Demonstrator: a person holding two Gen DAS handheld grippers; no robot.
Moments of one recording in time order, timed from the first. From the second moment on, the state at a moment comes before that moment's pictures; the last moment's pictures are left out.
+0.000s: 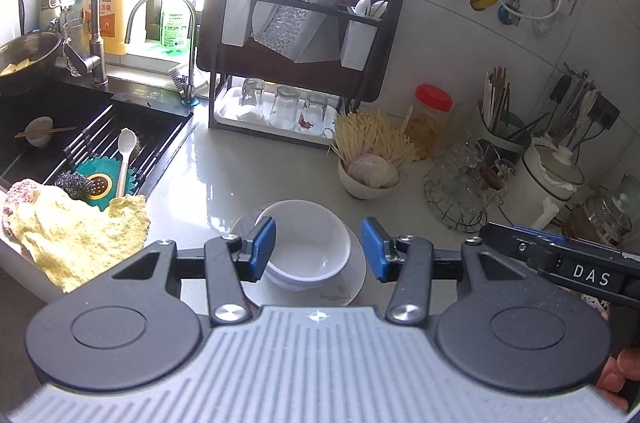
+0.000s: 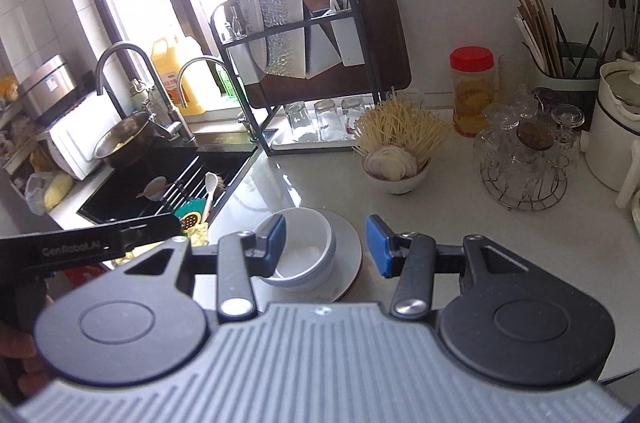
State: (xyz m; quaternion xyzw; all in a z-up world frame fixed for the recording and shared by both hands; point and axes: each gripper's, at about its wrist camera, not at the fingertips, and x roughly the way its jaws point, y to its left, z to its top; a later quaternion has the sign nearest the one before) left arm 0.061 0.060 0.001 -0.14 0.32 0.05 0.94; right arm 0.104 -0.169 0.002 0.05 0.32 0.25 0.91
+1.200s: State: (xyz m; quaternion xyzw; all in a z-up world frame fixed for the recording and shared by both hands) left arm -0.025 0.017 -0.002 -0.12 0.34 0.07 0.93; right arm 0.041 -0.195 -0.010 0.03 0.32 0.28 0.91
